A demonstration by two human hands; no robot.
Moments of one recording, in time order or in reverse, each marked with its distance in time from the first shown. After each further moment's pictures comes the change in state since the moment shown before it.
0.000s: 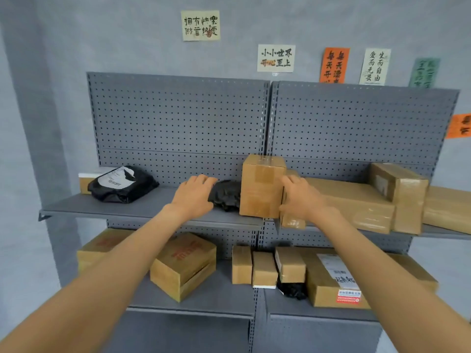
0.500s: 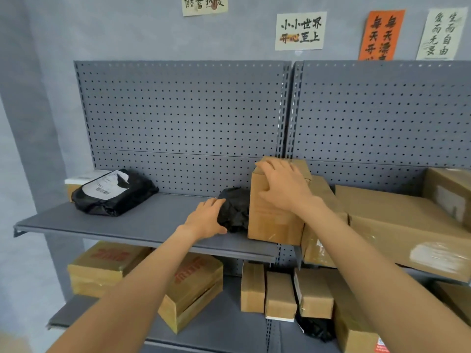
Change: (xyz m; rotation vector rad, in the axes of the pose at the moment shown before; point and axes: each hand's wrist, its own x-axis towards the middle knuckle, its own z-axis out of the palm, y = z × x) left_hand 0.108 -0.025 0.113 -0.257 -0.242 -0.158; right_hand 0.153 -0.008 0.047 0.013 0.137 -0.215
